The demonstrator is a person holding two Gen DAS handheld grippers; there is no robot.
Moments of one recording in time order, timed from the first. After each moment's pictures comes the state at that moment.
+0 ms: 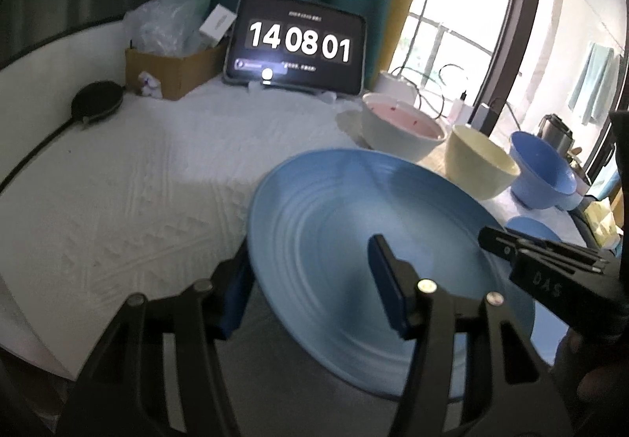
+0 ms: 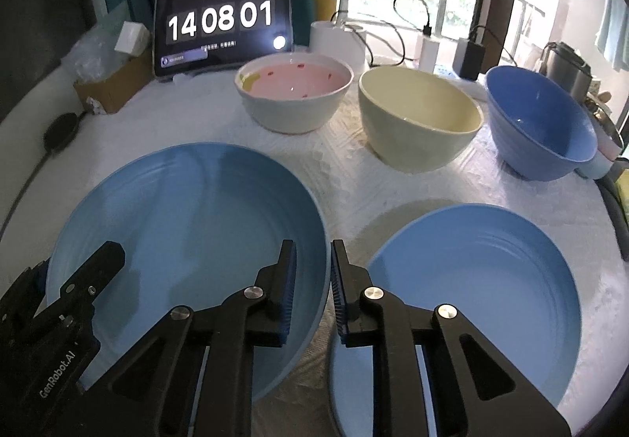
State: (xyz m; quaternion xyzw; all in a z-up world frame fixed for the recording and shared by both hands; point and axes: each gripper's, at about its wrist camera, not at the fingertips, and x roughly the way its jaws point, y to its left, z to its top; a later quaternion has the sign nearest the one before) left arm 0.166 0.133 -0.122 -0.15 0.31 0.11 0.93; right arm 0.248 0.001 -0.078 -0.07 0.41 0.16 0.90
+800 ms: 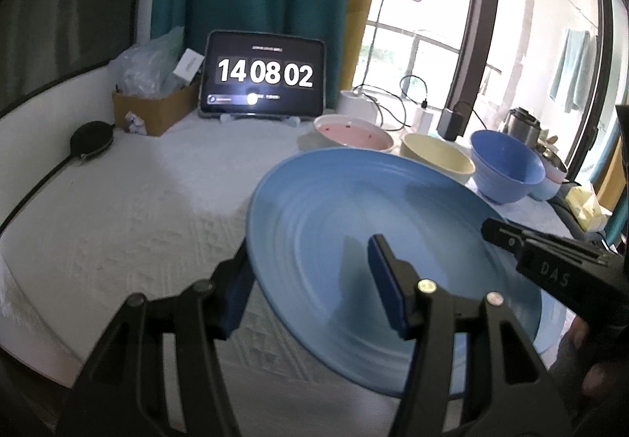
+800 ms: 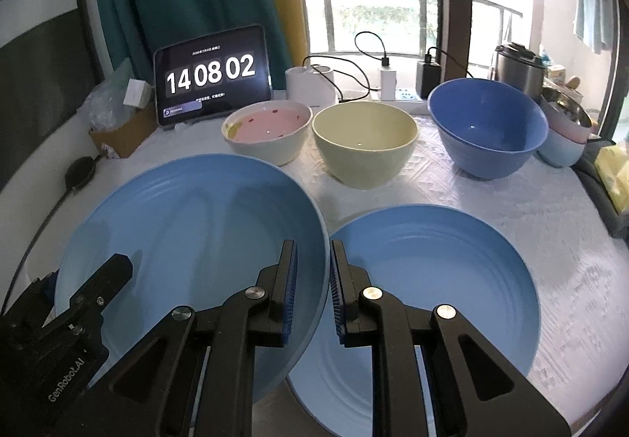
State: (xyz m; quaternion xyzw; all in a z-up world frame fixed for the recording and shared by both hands) left arm 0.143 0.083 -0.092 -0.11 0.28 0.09 0.95; right arm 0.217 -0.056 -0.049 -0.02 0.36 0.16 0.92
